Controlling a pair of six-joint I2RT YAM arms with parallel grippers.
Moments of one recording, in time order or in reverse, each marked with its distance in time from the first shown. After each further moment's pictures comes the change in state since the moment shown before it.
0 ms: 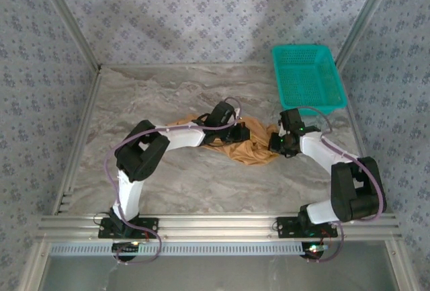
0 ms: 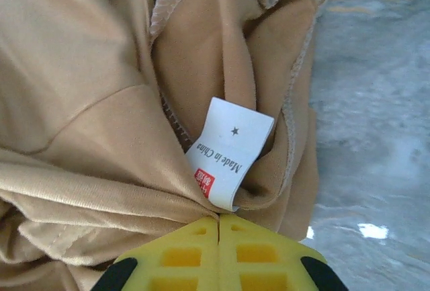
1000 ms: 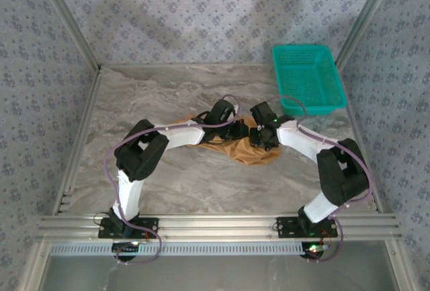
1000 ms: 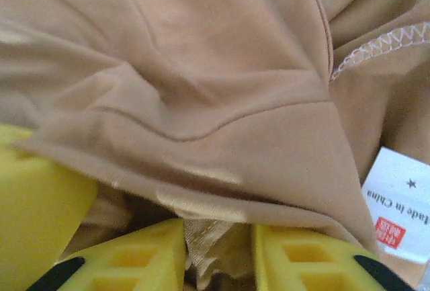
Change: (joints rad) left arm 0.010 0.000 0.019 -0.021 -0.044 0.001; right arm 0.257 0.182 0.220 -0.071 0.192 0.082
